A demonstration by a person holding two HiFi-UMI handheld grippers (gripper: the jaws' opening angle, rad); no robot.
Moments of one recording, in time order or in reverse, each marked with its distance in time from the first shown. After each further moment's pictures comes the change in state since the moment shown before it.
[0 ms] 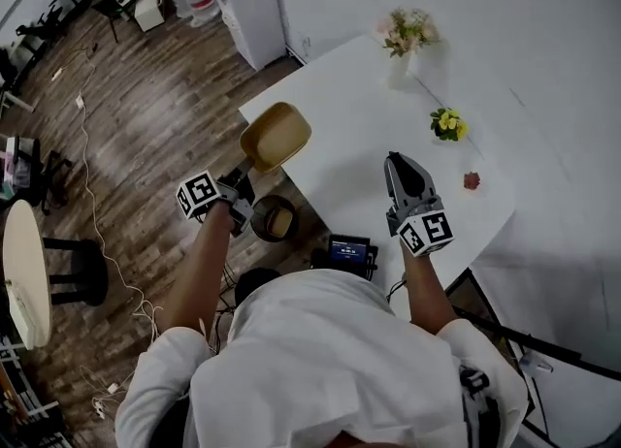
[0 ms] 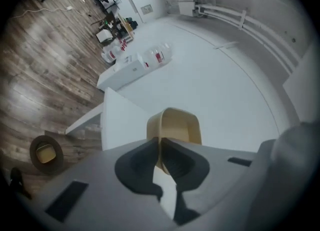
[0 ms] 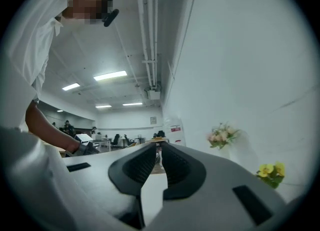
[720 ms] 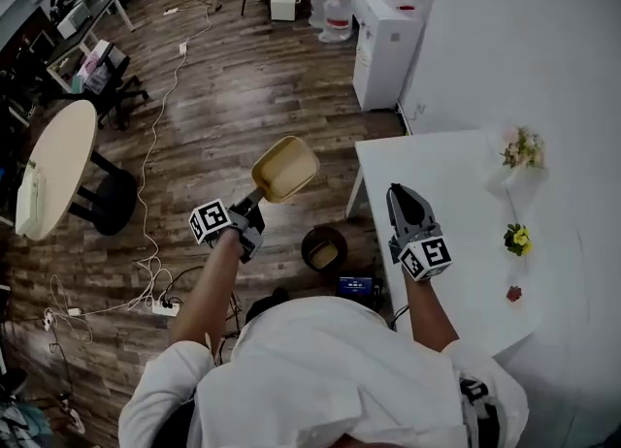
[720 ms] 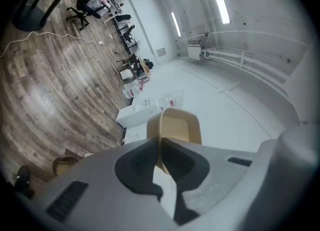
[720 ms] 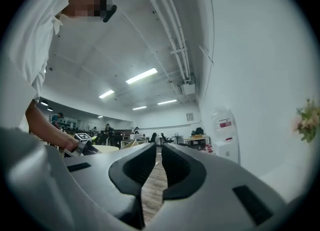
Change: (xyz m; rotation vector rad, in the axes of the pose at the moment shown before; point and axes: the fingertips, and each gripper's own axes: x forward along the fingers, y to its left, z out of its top) left arm -0.256 0.095 0.097 -0.090 -0.436 0.087; right arm 0.167 0.221 -0.028 0.003 0.013 0.461
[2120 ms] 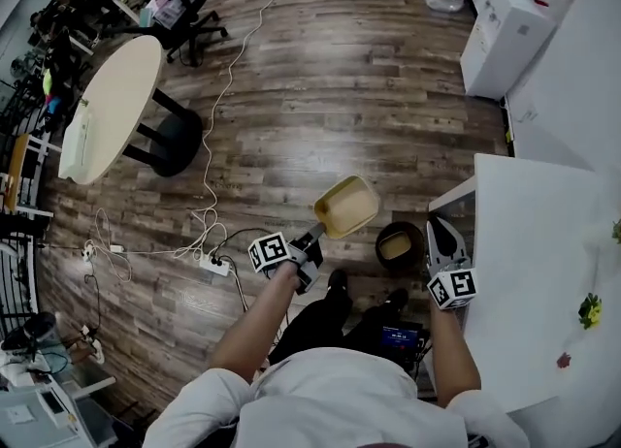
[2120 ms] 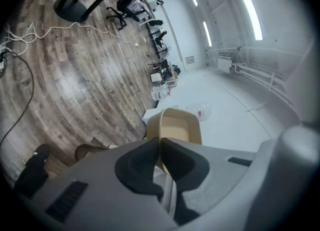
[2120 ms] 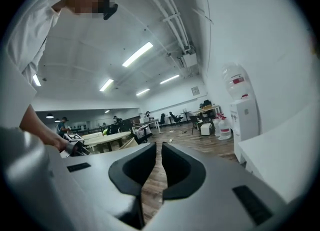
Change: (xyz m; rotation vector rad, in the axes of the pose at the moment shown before) left arm -0.073 0.214 -0.022 -0.238 -0.065 0.190; right arm 0.118 0.088 -0.225 0.168 0.210 0.110
